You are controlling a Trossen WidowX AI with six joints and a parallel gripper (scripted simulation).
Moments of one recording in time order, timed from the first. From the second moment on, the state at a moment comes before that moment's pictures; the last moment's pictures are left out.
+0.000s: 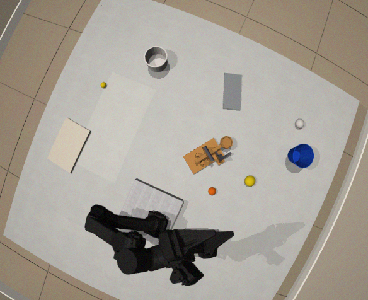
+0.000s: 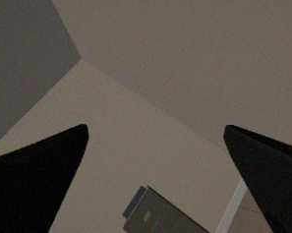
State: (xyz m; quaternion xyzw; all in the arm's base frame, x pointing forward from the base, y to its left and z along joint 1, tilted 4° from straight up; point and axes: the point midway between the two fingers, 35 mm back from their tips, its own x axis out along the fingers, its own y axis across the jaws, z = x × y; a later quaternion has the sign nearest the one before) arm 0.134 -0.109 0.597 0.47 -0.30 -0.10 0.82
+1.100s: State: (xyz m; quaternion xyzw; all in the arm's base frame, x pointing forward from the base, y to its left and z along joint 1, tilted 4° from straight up) arm 0.246 -0.172 0.468 0.57 -0.08 -0.17 0.80
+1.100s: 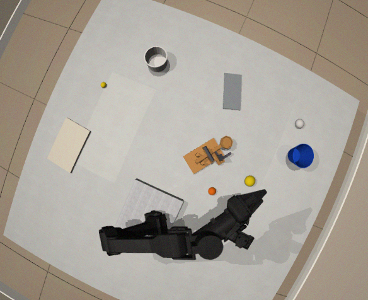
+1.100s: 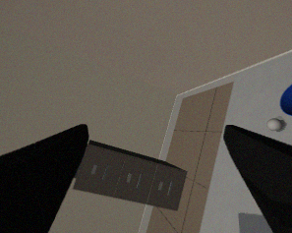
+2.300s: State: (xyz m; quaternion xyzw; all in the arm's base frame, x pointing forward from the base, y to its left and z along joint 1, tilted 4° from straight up) arm 0.329 -0.095 0.251 0.44 0.35 -0.21 0.80
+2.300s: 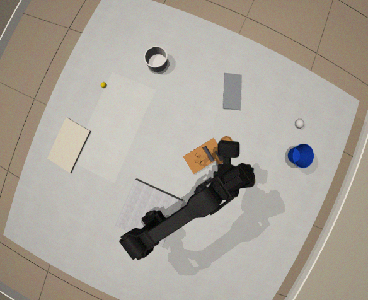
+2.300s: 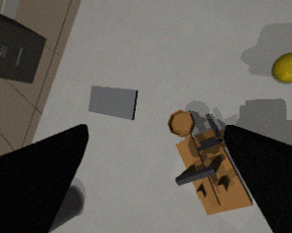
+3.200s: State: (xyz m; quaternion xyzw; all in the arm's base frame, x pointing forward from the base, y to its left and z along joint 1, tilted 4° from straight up) arm 0.284 -0.006 0.130 0.18 0.66 -0.13 0.72
